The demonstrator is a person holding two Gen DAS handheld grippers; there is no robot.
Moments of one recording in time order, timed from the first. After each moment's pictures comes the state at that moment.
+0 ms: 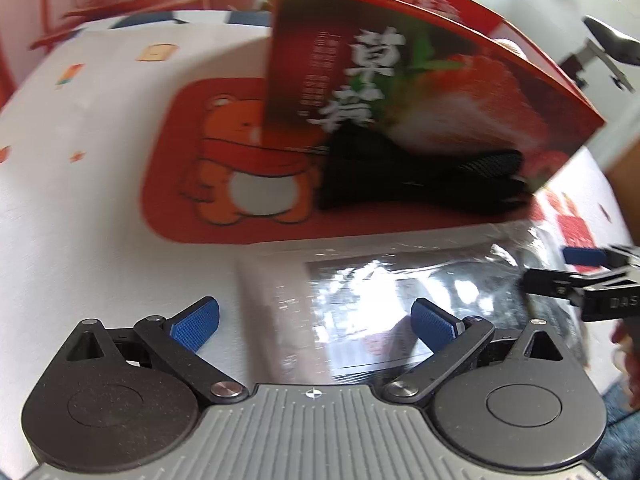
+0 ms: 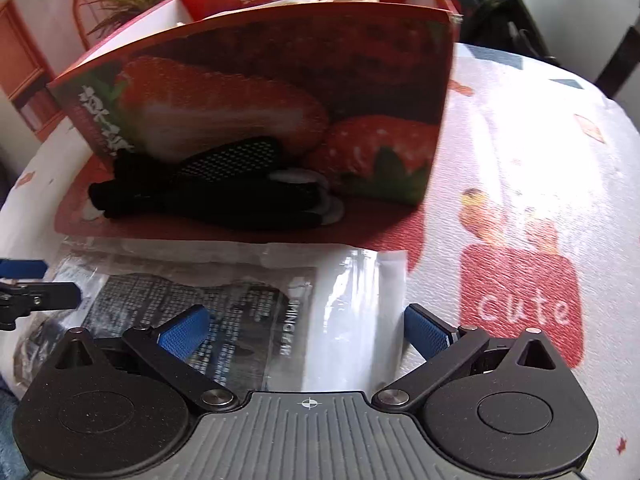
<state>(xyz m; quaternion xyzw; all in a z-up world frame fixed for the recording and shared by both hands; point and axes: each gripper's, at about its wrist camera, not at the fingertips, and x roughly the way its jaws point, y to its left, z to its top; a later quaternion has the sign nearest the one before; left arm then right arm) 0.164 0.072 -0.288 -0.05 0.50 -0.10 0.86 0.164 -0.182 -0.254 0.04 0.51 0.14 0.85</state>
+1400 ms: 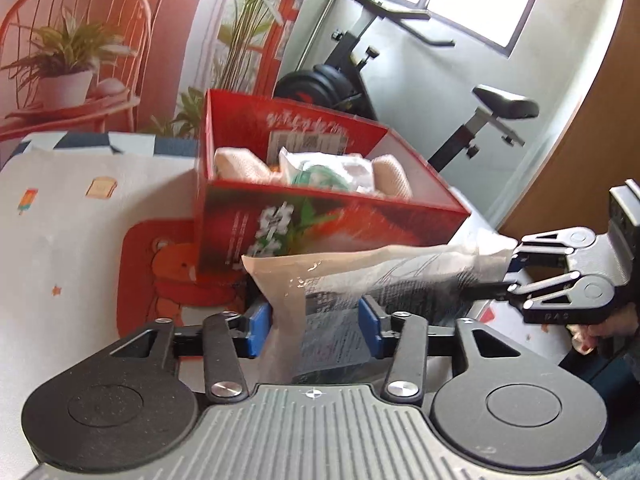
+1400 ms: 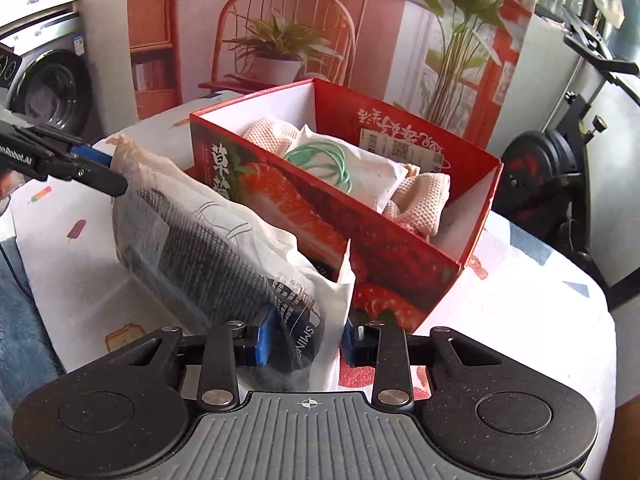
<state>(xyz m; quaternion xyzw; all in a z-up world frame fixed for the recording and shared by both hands) 0.132 0.082 -0.202 -0.07 0.36 -0.21 0.91 0.130 -0.188 -0.157 -0.14 0.38 0.27 0.88</state>
